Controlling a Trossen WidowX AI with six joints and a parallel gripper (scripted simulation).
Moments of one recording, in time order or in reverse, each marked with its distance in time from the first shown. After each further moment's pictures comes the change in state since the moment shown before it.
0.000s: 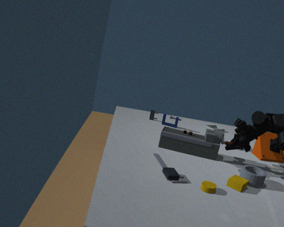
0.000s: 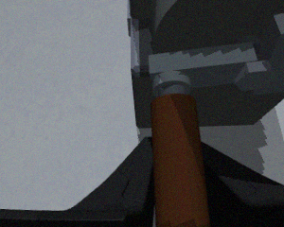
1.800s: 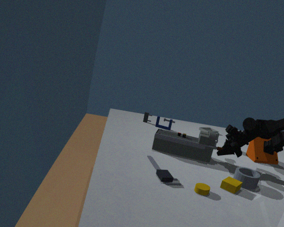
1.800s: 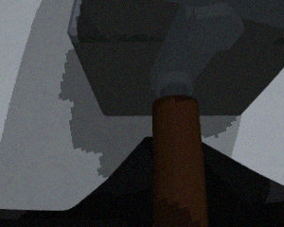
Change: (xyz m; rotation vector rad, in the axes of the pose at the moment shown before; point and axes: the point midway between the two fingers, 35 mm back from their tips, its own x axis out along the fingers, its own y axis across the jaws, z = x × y) arm 0.018 -0.024 -0.018 -0.012 0.005 0.026
